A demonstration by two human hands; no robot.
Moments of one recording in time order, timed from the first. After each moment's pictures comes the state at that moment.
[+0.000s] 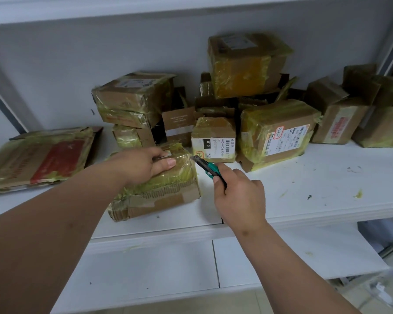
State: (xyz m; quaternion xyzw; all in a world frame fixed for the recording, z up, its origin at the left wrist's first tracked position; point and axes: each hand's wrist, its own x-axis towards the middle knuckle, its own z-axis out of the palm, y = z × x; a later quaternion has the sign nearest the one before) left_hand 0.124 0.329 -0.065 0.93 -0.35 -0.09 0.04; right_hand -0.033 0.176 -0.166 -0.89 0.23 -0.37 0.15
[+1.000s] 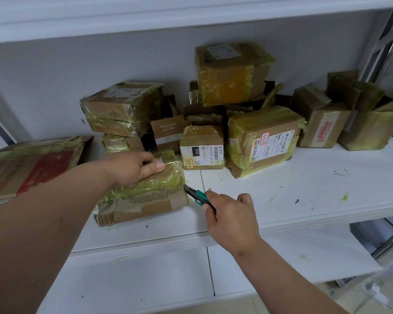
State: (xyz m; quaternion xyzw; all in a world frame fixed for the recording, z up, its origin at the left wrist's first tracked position) left_hand 0.125 0.317 -0.049 0.92 -0.37 -0.12 0.01; right_hand -0.055 0.167 -0.191 -0.93 0.19 -0.30 0.09
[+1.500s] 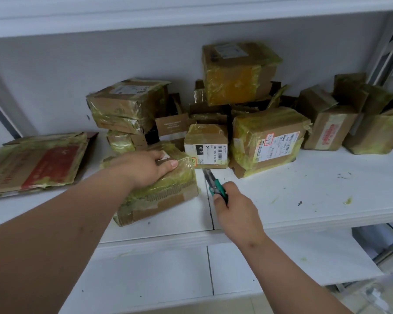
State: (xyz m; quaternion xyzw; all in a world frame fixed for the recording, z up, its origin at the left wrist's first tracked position) left_hand 0.110 0.302 -0.064 0.96 -0.28 -0.07 -0.01; right_hand -0.059 0.162 -0.169 -0.88 0.26 -0.19 0.35
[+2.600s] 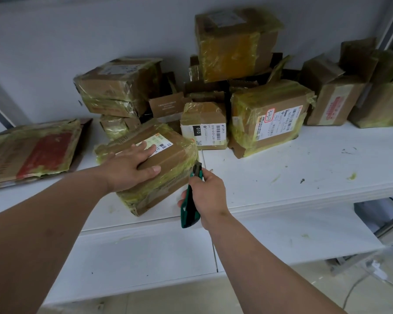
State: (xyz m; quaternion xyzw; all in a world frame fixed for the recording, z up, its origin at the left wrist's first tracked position) left_hand 0.130 0.340 -0.104 0.92 -0.37 -0.14 0.03; right_hand -0.021 0.210 -0.162 -0.52 0.32 -0.17 0.78
